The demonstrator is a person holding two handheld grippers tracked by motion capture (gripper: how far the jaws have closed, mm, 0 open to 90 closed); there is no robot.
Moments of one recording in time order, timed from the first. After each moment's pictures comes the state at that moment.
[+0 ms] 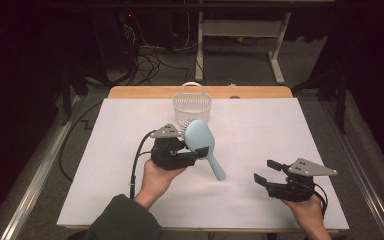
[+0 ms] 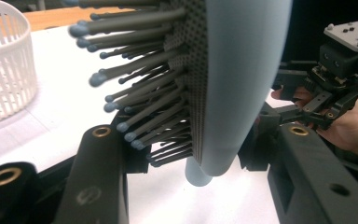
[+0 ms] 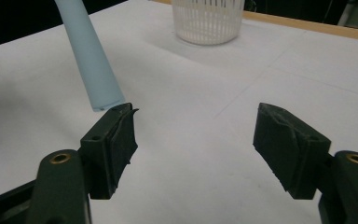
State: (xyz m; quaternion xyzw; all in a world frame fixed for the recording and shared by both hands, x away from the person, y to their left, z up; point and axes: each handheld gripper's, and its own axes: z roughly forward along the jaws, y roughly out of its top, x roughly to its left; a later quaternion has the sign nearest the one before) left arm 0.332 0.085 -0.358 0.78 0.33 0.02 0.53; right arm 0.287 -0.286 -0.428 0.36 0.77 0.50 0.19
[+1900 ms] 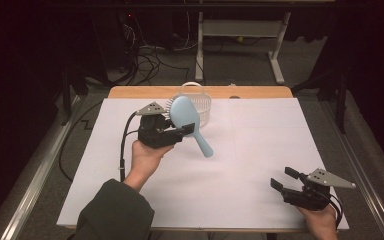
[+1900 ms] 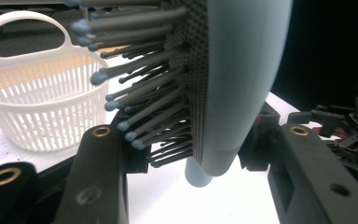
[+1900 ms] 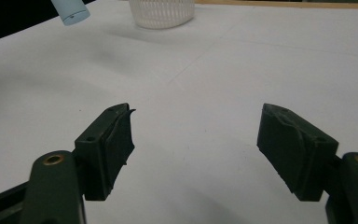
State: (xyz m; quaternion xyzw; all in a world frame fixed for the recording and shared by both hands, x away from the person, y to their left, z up) left arm 0.367 0.112 -0.329 0.76 0.37 0.07 0.53; right arm 0.275 -0.328 -0.456 0.41 0.74 0.50 0.20
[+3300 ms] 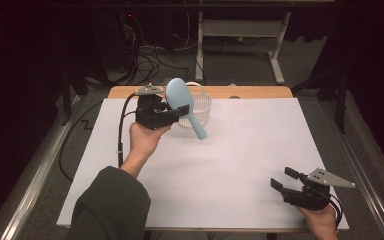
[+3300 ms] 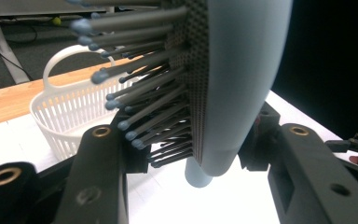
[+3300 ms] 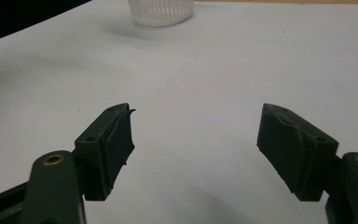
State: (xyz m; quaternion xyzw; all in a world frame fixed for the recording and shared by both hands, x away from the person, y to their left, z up) left arm 0.404 0.120 -0.310 0.75 0.39 0.10 0.52; right arm 0.276 -0.328 -0.457 0.42 0.73 0.50 0.19
